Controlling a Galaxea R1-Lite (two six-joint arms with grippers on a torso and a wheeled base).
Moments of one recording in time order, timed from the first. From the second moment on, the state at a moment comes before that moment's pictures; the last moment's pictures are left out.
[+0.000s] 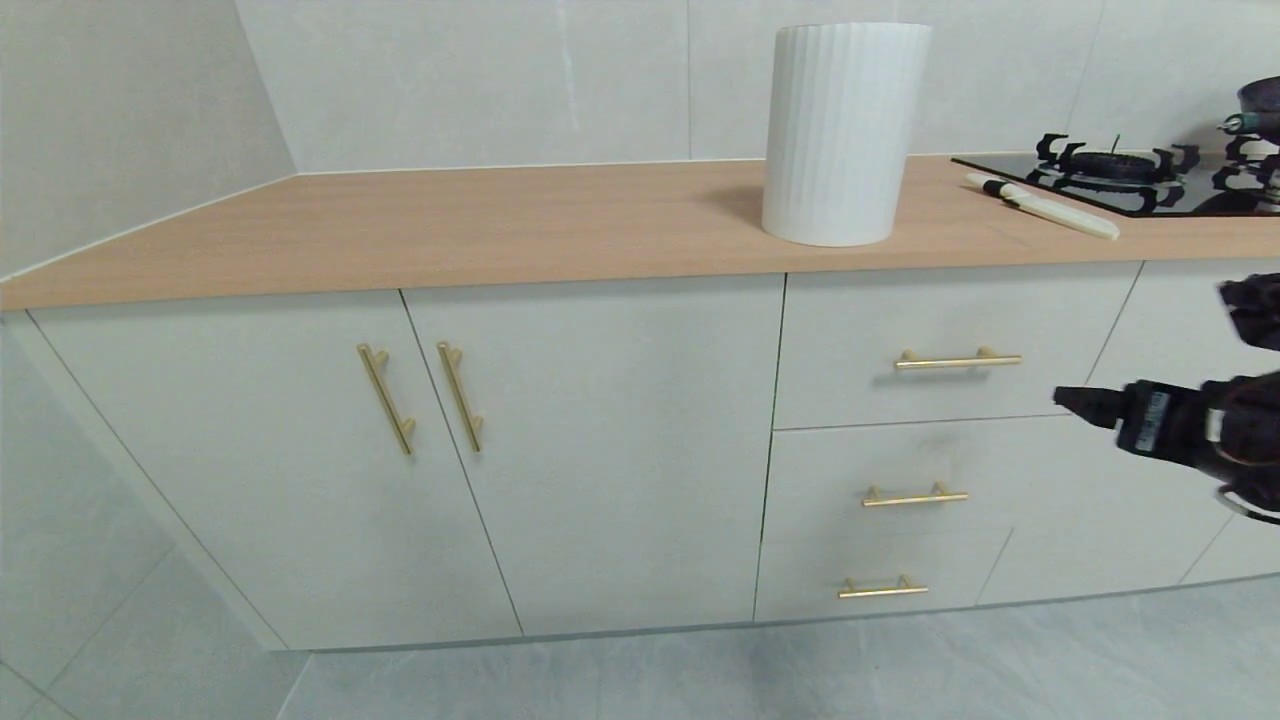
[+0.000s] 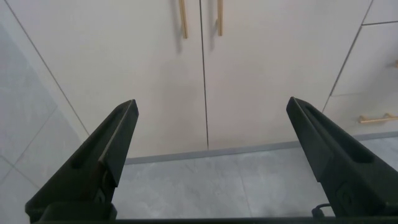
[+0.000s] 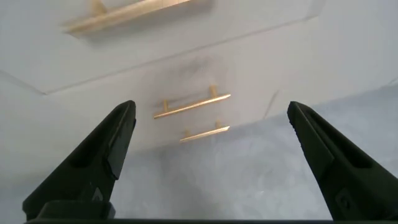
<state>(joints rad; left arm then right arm) 0.00 0.00 0.00 -0.01 -0.03 0.04 0.12 1.37 -0.66 -0.39 -0.23 0.21</state>
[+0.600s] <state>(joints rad) 0.00 0.00 0.00 -0.01 -0.03 0.04 0.14 0.48 -0.06 -0.37 -0.36 -0.08</state>
